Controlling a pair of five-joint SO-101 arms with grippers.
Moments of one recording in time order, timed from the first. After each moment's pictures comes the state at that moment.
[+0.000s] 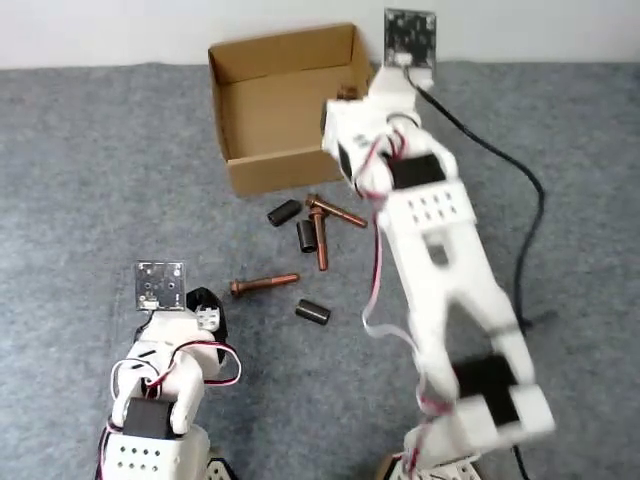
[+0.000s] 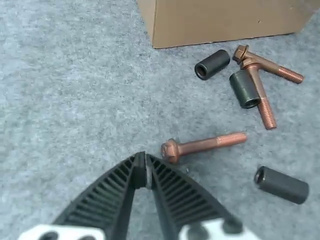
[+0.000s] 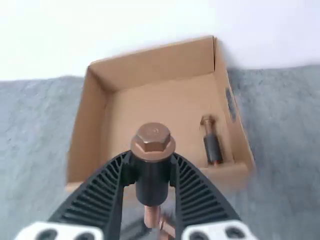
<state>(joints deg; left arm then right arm) 1.7 -94.1 97.1 49.0 15.3 -18.2 7.9 -9.5 38.9 -16.2</state>
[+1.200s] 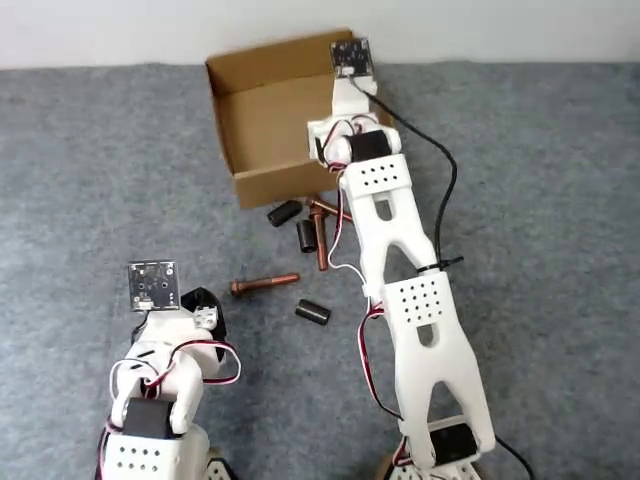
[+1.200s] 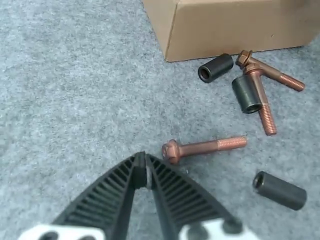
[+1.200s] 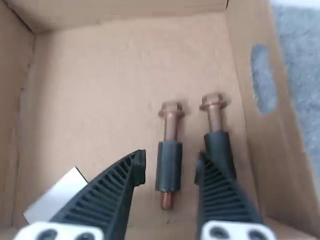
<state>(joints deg) 1.1 -94.1 97.1 49.0 17.5 -18.1 70.6 -81.6 63.0 -7.7</state>
